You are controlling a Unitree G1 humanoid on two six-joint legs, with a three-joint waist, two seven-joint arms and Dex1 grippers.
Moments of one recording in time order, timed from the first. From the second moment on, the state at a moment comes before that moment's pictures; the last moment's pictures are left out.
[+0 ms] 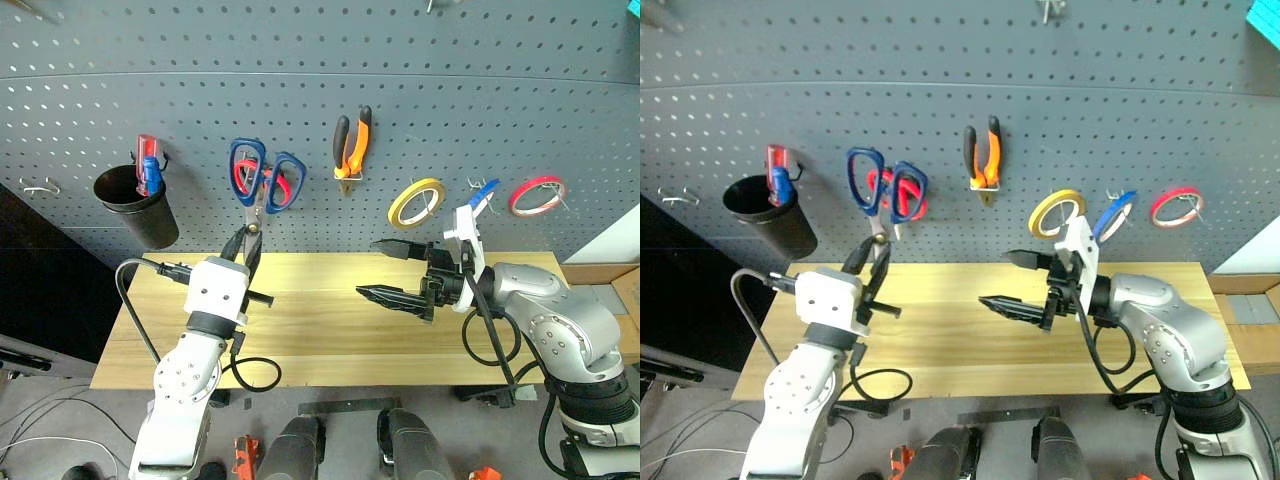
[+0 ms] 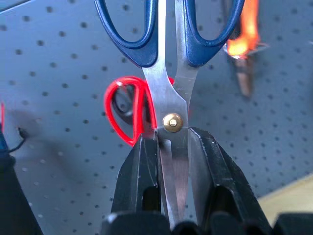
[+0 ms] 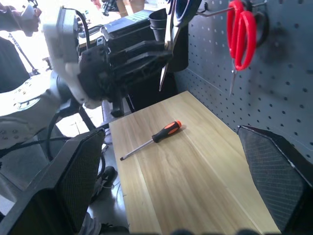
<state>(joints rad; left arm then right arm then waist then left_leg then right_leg) 0.05 0.28 0.04 -0.55 0.05 0.13 -0.12 -0.41 -0.52 0.03 -0.43 0.69 0.75 0.85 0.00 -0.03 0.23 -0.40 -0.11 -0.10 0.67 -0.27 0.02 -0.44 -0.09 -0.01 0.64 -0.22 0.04</state>
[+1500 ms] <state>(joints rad) -0.09 0.17 0.11 -0.28 0.03 0.32 -0.11 -0.43 -0.46 0.06 -0.41 0.69 0.75 0.76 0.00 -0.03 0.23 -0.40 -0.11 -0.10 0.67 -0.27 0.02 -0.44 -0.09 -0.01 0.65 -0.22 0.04</state>
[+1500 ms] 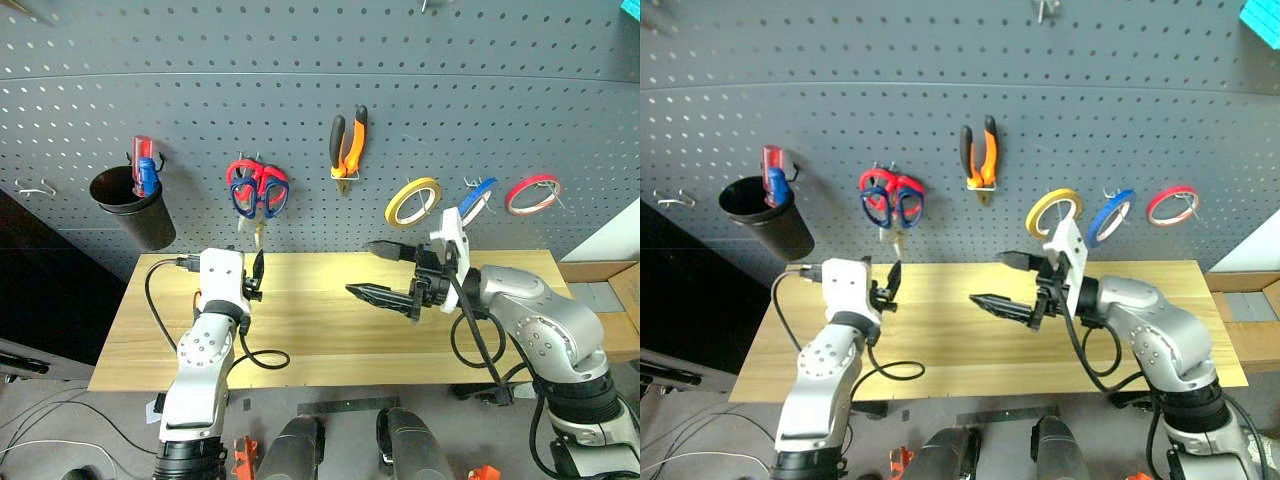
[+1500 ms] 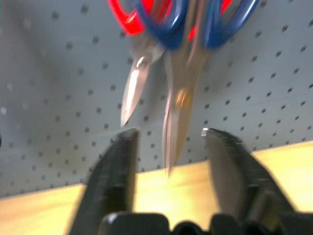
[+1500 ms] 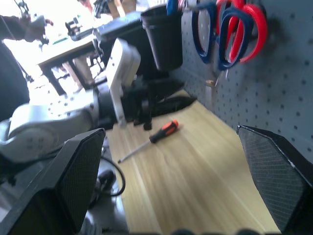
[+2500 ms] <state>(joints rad) -0.13 0.51 0.27 0.02 -0.20 0.86 -0.27 -0.47 -0.33 0.48 -0.33 0.26 0.59 0.70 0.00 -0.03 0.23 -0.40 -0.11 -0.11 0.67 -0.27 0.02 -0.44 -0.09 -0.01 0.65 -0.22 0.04</state>
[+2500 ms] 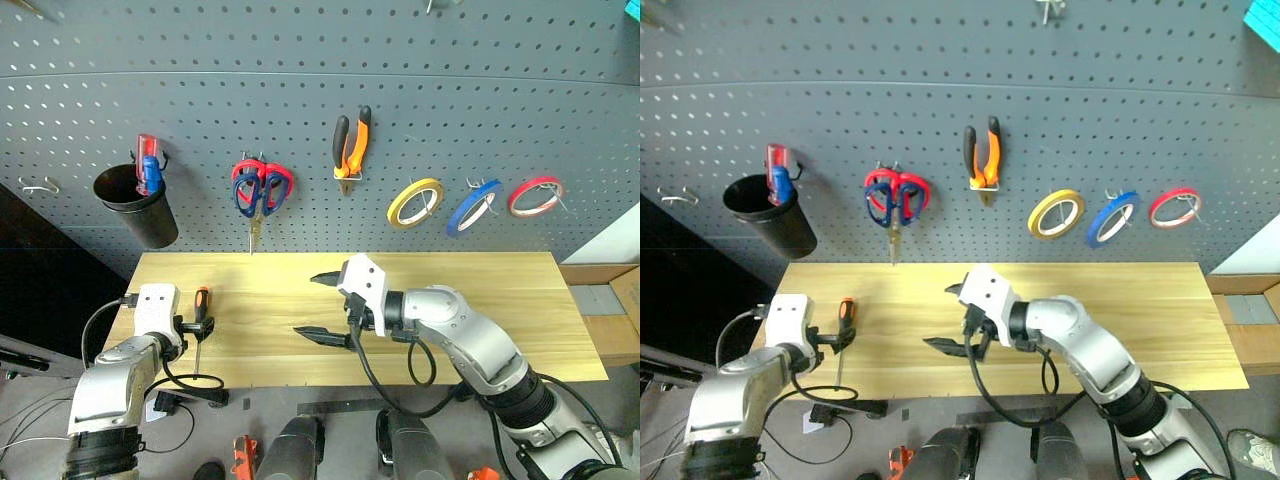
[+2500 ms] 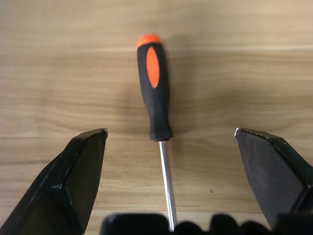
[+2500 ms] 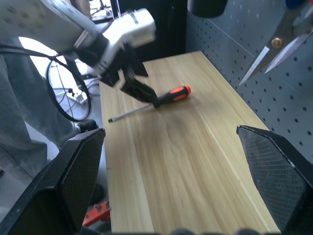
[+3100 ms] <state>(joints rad) -0.36 0.50 0.27 0.51 -0.20 0.70 -0.30 -0.47 -0.30 0.48 -0.33 0.25 0.61 0.69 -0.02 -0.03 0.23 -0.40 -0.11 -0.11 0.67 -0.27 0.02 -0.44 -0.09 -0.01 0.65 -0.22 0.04</state>
